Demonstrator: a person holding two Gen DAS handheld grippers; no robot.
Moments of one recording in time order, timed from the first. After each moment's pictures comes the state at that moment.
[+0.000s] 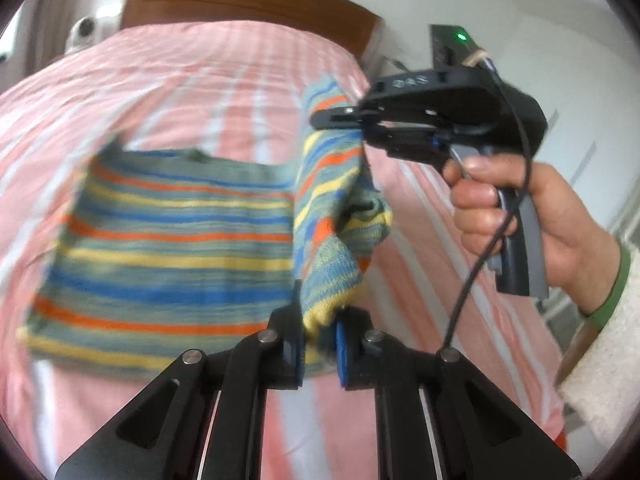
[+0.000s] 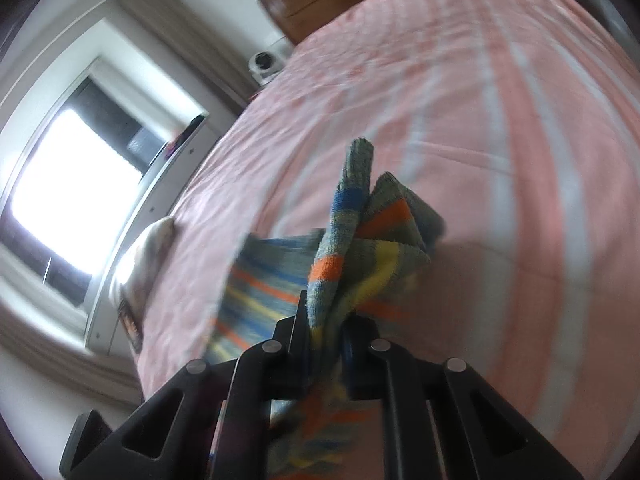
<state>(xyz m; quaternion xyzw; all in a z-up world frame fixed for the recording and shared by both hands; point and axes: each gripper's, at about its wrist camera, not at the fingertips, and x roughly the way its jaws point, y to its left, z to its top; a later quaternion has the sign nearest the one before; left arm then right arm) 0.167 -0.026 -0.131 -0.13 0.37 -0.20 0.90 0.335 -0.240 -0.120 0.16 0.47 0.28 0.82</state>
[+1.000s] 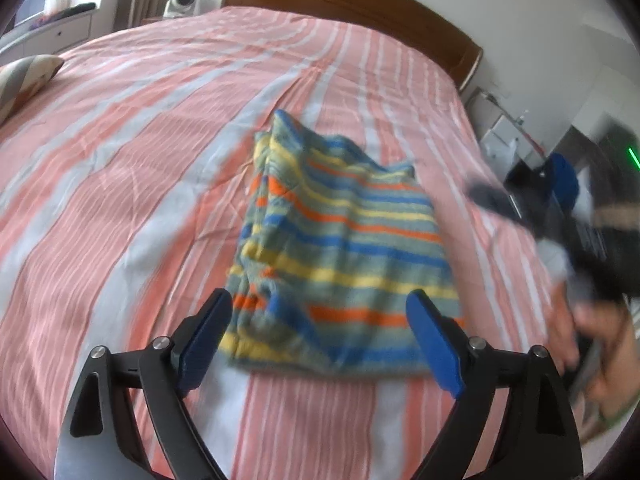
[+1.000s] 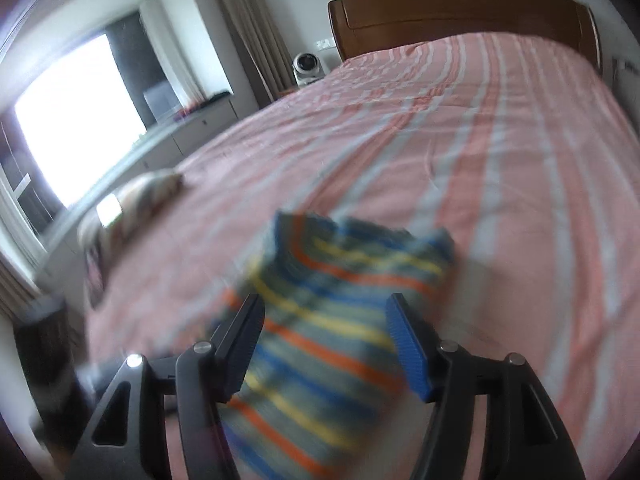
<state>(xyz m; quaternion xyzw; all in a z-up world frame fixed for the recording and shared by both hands) 0.184 0.077 -0.157 -0.18 0.40 -0.06 0.90 0.255 -0.140 -0.127 0.01 0.39 0.27 0.88</state>
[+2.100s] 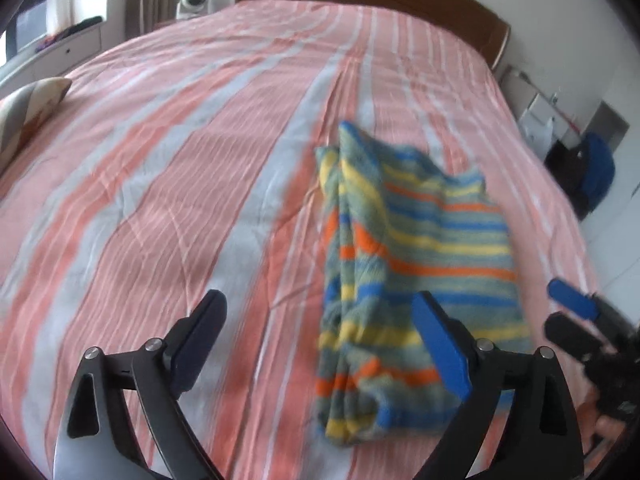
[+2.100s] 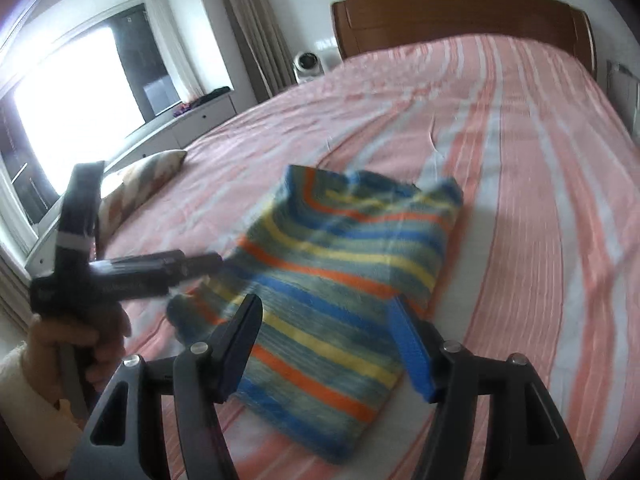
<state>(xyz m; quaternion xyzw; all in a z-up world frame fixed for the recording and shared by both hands) 0.224 0.118 -0.169 -0.11 0.44 -0.01 0.89 0.206 -0.128 -0.158 0.01 0.38 0.26 0.89</state>
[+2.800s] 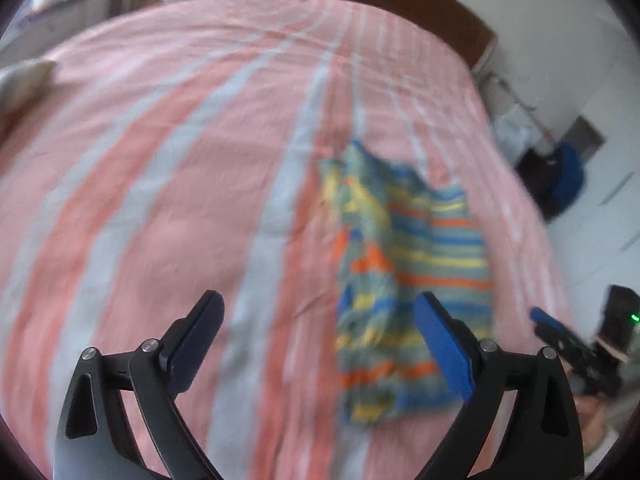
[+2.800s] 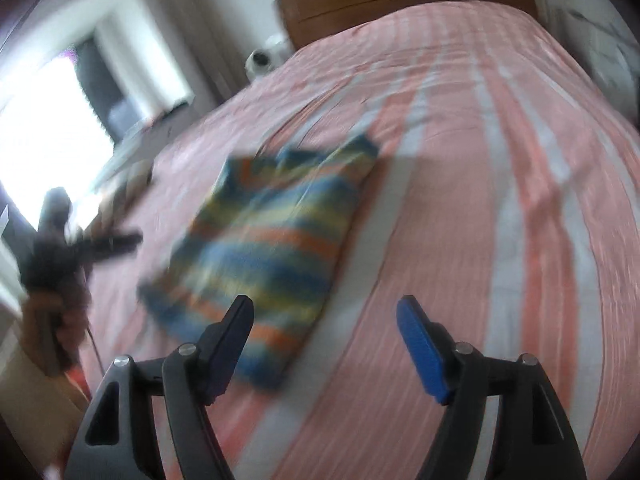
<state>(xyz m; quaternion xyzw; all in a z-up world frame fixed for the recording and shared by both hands) 0.239 0.160 -0.150 -0.18 0.46 -0.10 0.87 0.208 -0.211 -0.173 0.11 0.41 0.20 0.88</state>
